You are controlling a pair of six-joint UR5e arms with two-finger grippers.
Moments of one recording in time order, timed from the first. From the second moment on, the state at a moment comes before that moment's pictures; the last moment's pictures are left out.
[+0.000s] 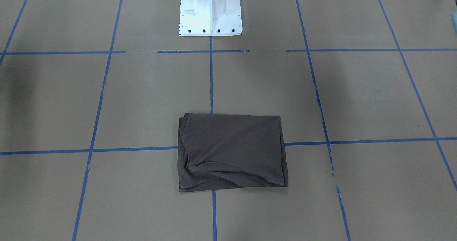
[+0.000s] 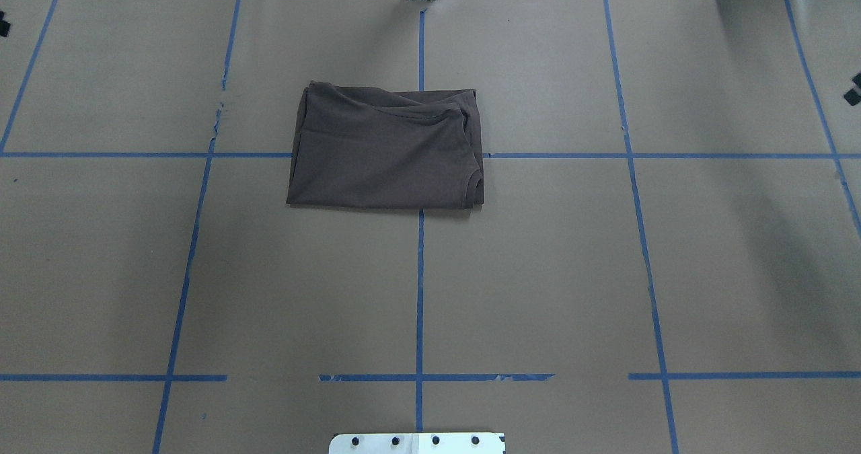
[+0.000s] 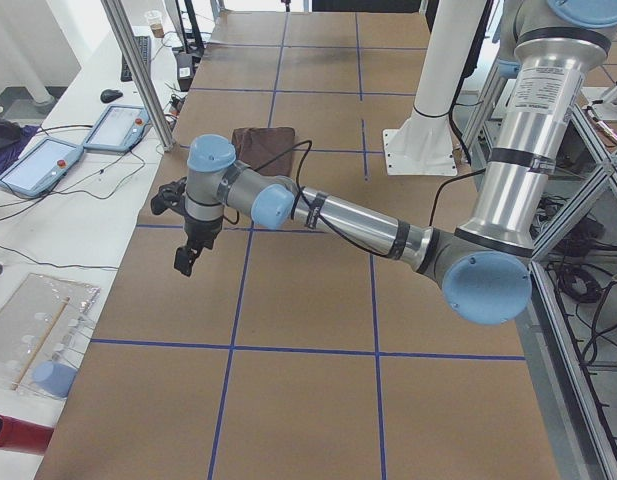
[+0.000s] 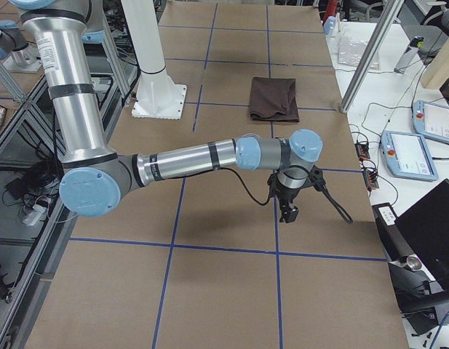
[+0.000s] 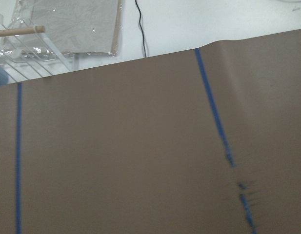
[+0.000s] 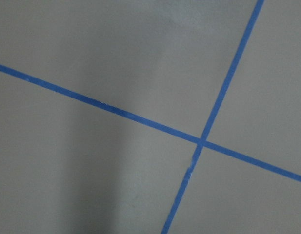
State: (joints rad) left arm -1.50 -1.76 -1.65 -1.72 -2.17 0.03; right arm 1.50 -1.40 1.61 -1.80 2.31 -0.31
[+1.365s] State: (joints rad) left arm -1.57 -1.57 -1.60 -1.71 -2.26 0.09; right arm 1.63 -1.60 1.63 -1.75 2.42 -0.19
